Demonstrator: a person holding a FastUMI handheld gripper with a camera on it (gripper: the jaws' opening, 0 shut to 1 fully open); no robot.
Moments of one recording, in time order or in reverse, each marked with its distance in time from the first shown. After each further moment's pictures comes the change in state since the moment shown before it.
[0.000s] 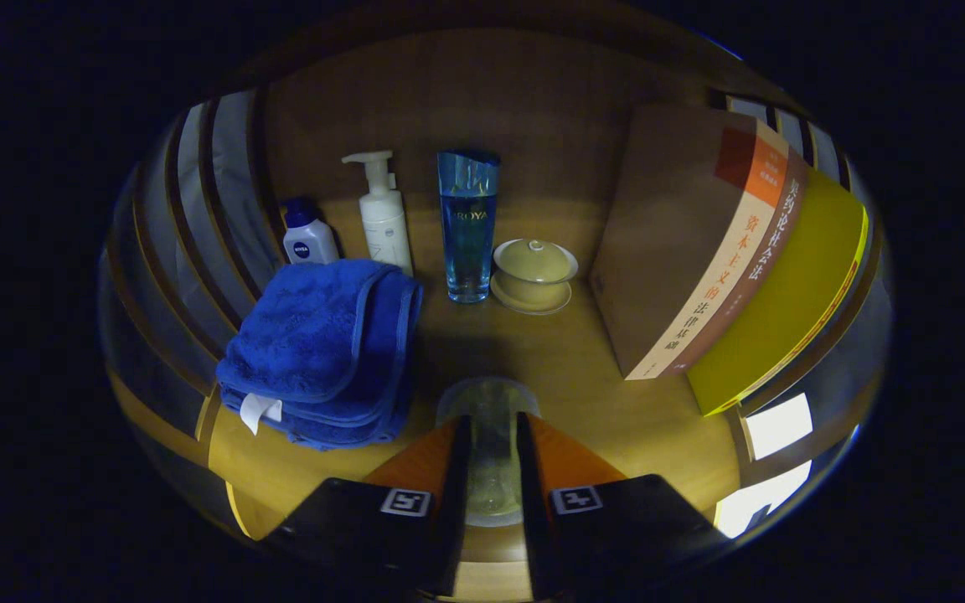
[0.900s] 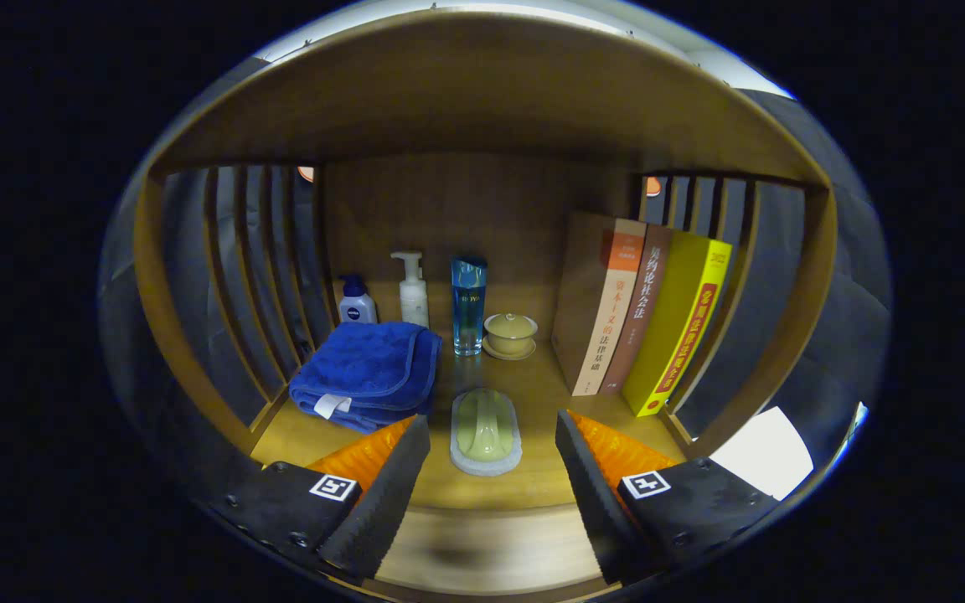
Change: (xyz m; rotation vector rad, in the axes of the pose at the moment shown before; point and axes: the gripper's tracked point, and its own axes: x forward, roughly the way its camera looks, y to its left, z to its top) arm -0.168 -0.001 0.018 0.007 -0.365 -0.020
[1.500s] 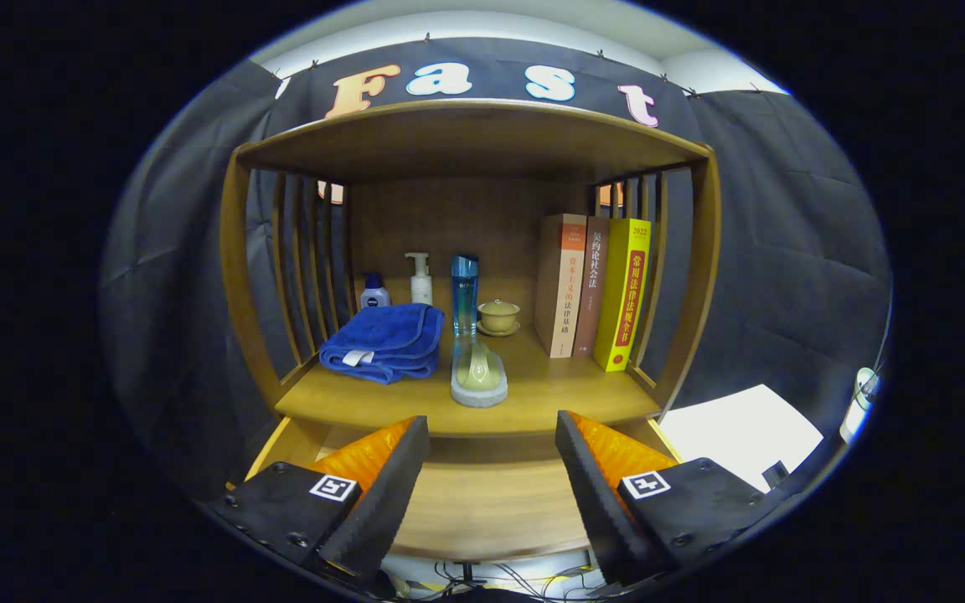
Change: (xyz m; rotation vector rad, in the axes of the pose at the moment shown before) arm -0.127 -0.009 -0.070 0.036 -0.116 -0.019
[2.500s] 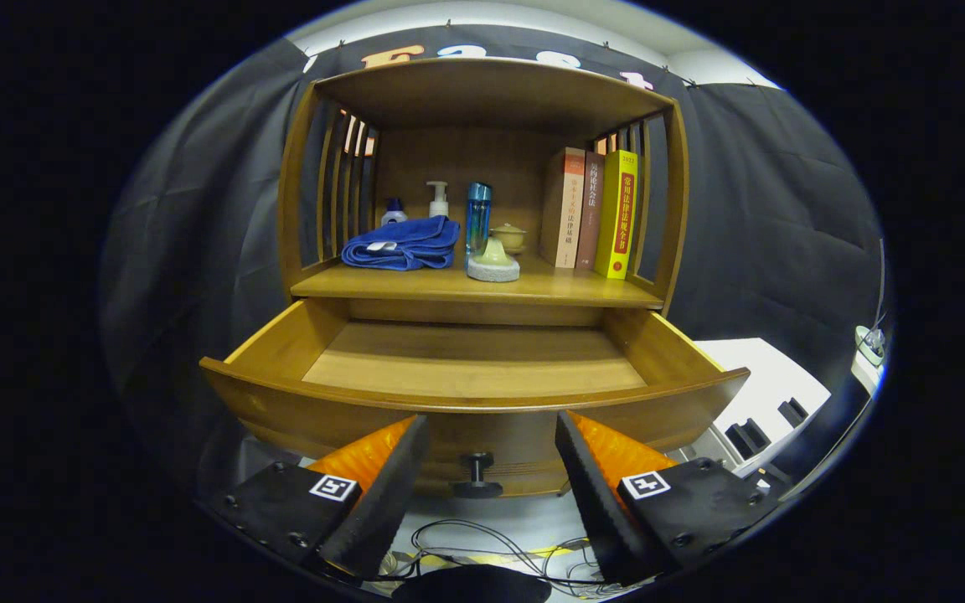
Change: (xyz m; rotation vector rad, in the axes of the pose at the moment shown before) arm -0.069 0.021 -0.154 -0.026 0.089 0.006
